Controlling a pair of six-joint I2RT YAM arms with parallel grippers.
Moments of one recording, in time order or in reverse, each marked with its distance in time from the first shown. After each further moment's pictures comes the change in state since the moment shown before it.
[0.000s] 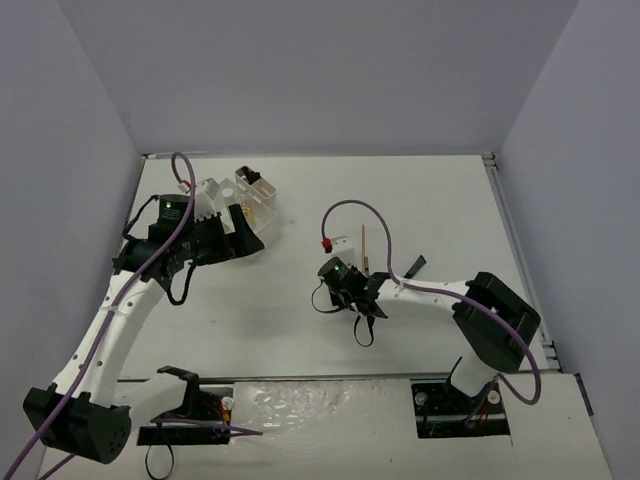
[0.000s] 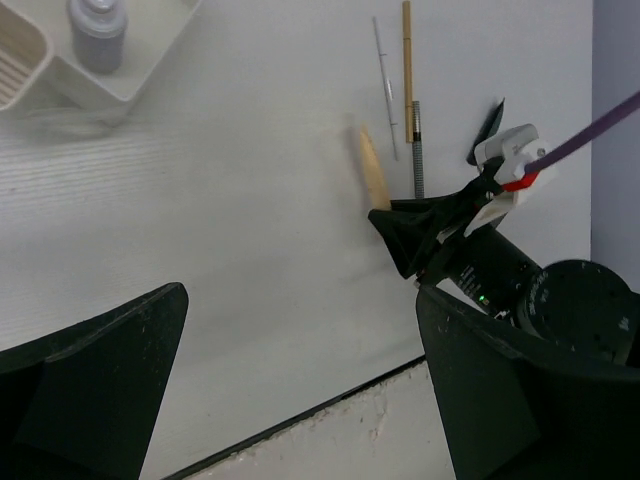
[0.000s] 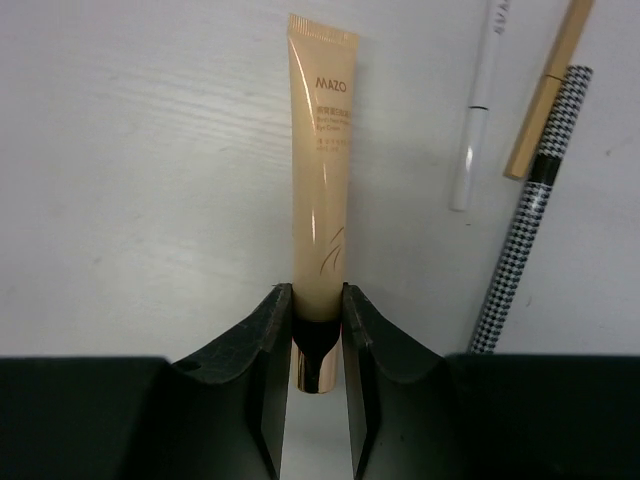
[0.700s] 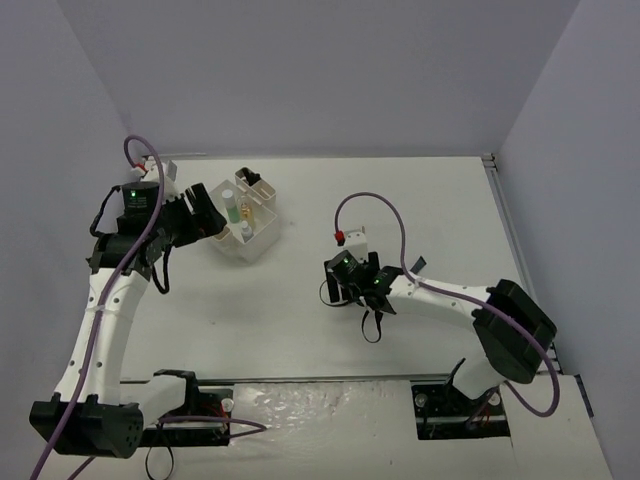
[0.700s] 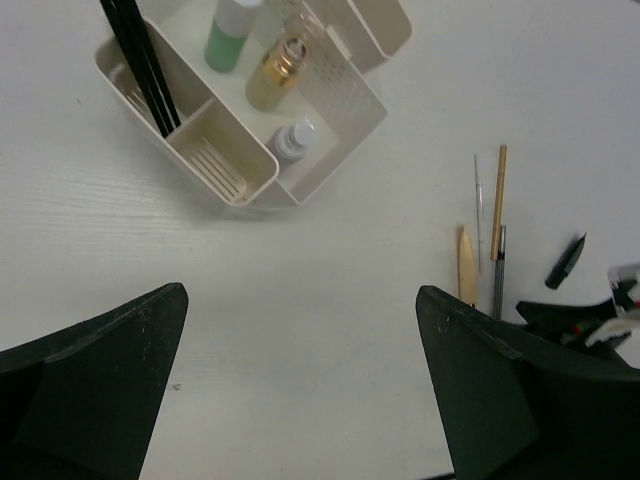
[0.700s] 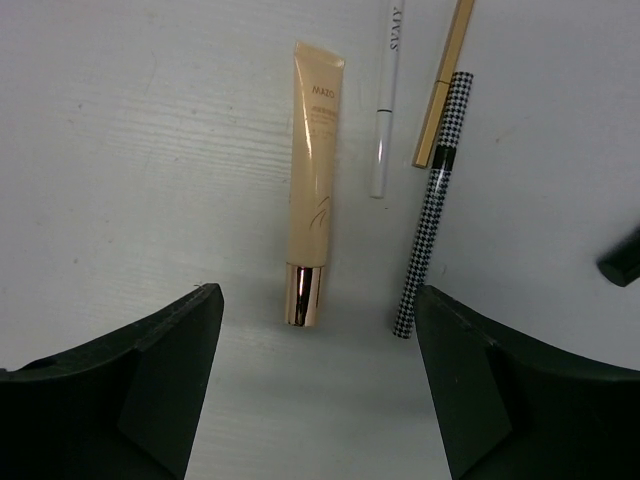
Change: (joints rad) left arm 0.173 0.024 0.124 0.013 -0.171 0.086; right arm -0.031 -0.133 0.011 -0.137 0.046 0.008
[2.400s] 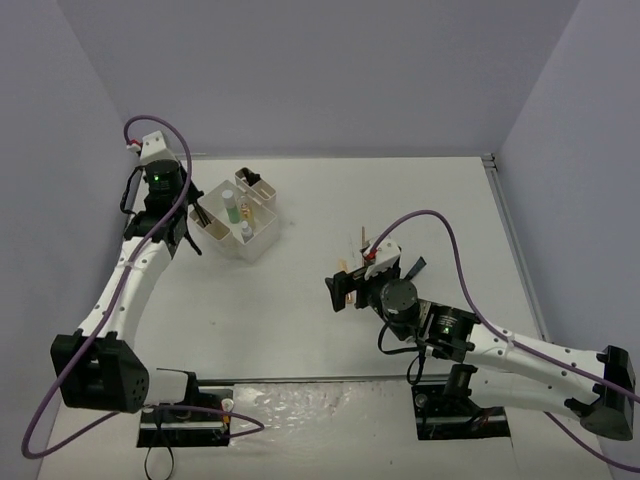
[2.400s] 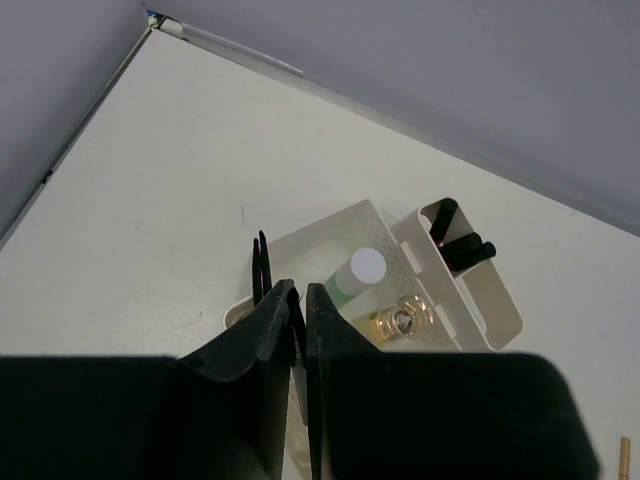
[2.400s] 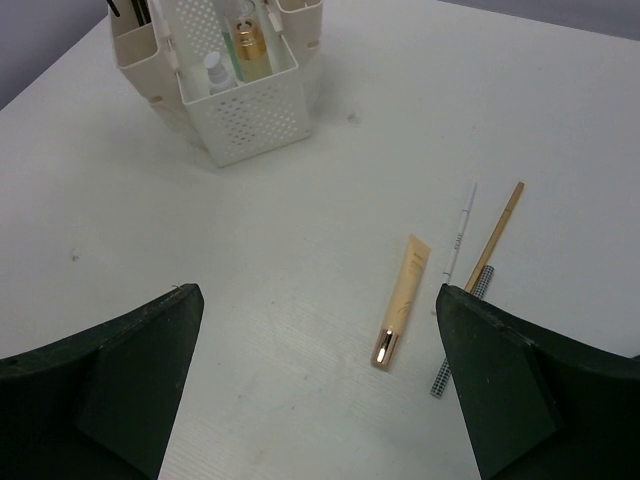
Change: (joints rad) left arm -0.030 0.220 -0.065 0.550 -0.445 0.023; right arm 0.241 -0.590 -0.172 0.260 0.105 -0.268
